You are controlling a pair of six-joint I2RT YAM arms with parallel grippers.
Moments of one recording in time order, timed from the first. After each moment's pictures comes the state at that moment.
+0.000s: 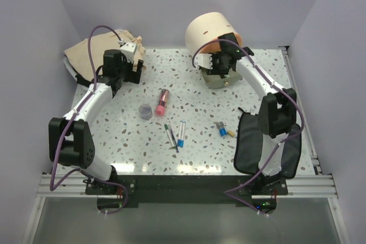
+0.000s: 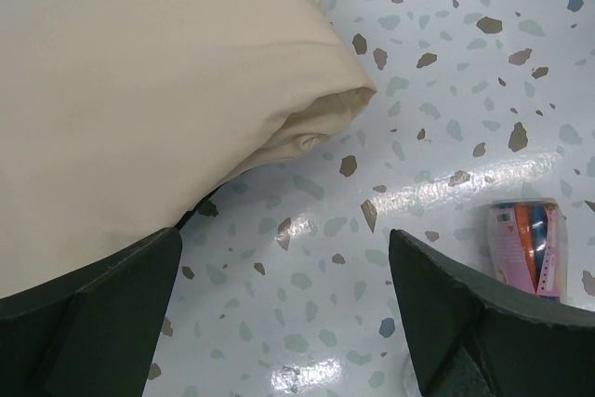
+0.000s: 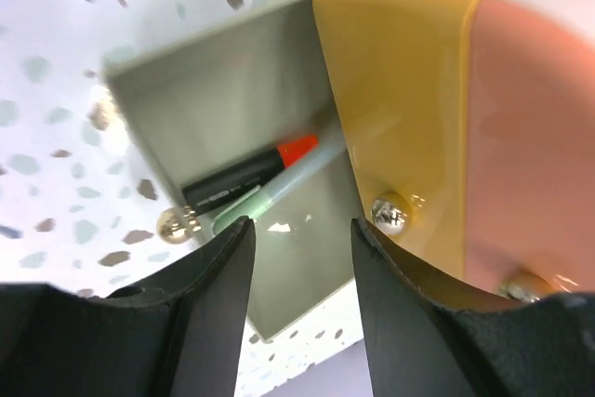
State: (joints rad) left arm -0.13 1.55 1.17 -0.16 -0.02 0.17; right arm 0.33 2.00 1.82 -0.74 -0.11 -1.33
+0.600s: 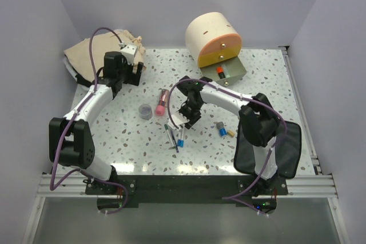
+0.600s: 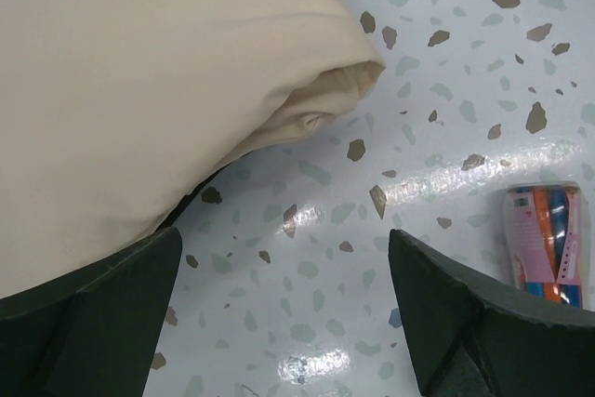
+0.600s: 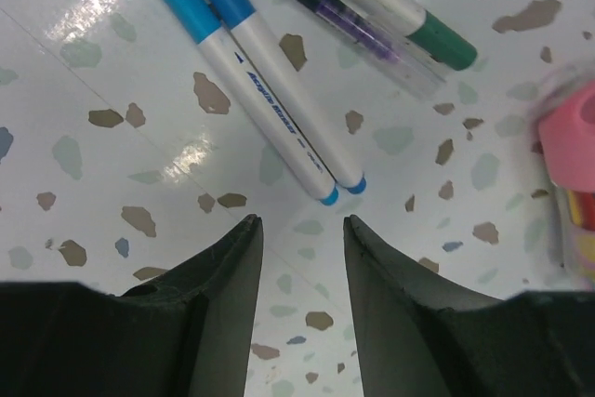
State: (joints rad) left arm -0.13 1.54 1.13 -0.15 -0.03 0.19; right arm 0.74 2.00 1.56 -1.02 -0.42 -1.70
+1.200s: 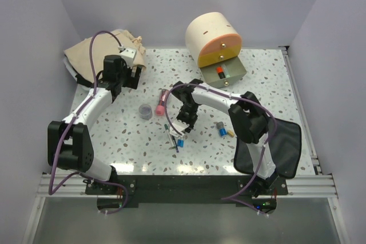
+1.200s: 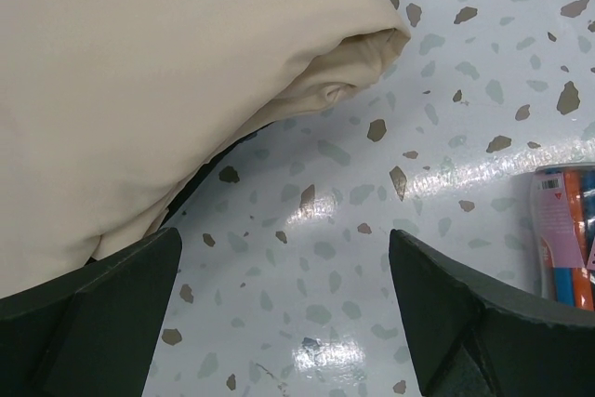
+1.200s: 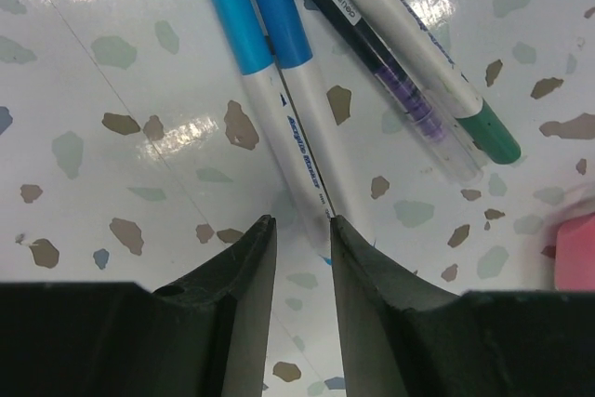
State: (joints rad) left arm -0.13 1.50 1.08 -0.15 -0.08 0.21; right arm 0.78 2.11 1.64 -1.14 -0.41 -1.93
